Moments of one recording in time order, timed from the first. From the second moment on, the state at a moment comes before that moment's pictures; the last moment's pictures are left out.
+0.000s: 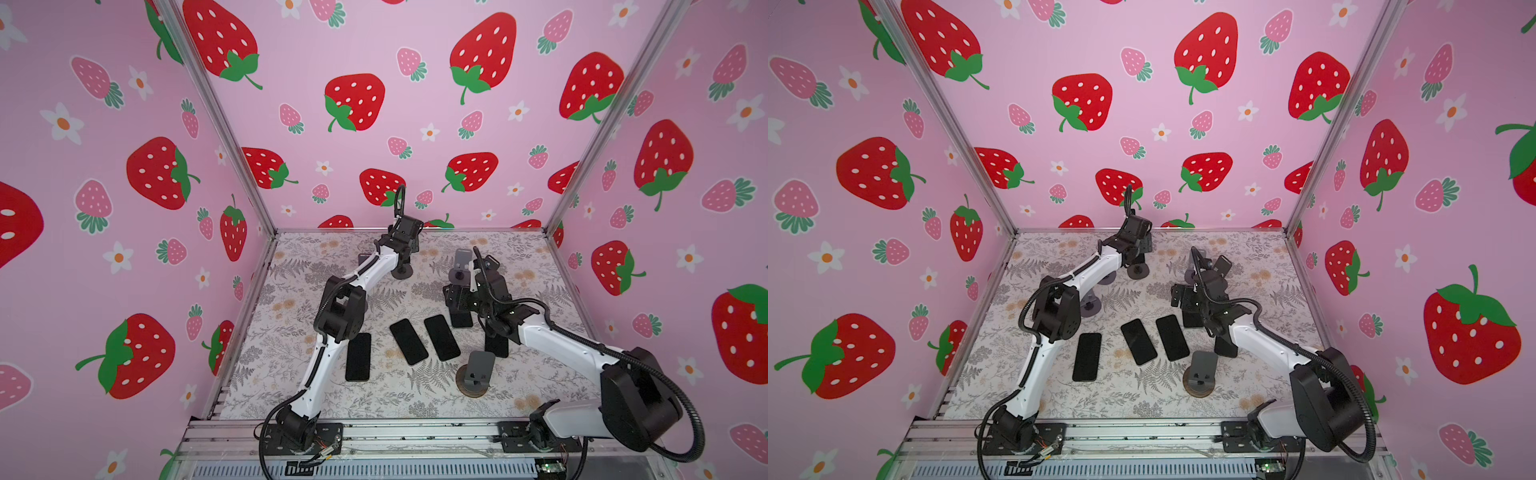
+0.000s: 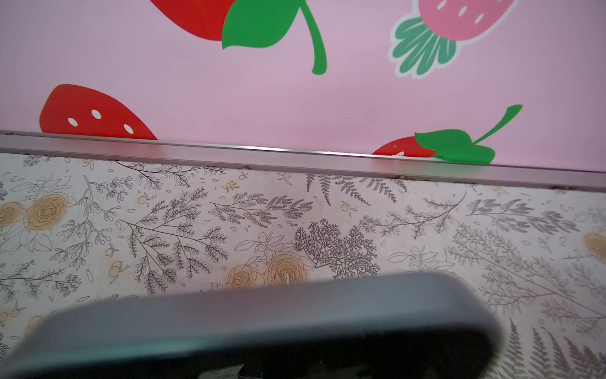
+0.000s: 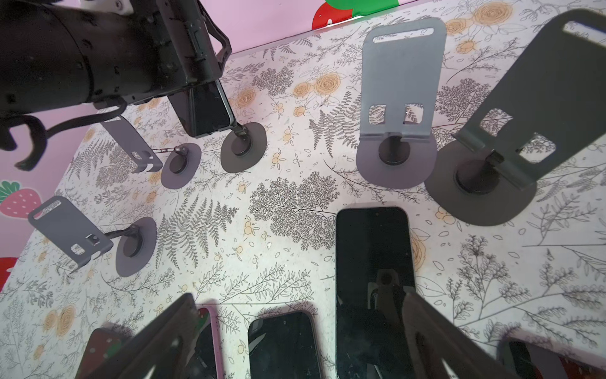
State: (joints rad) left arm -0.51 2.48 2.24 -0.47 -0.43 -0.38; right arm 0.61 1.37 0.80 -0.03 0.08 0.48
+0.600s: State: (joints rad) left arm -0.51 2.43 2.23 -0.47 -0.40 -0.32; right arm 0.61 1.37 0.80 -0.02 0.06 0.48
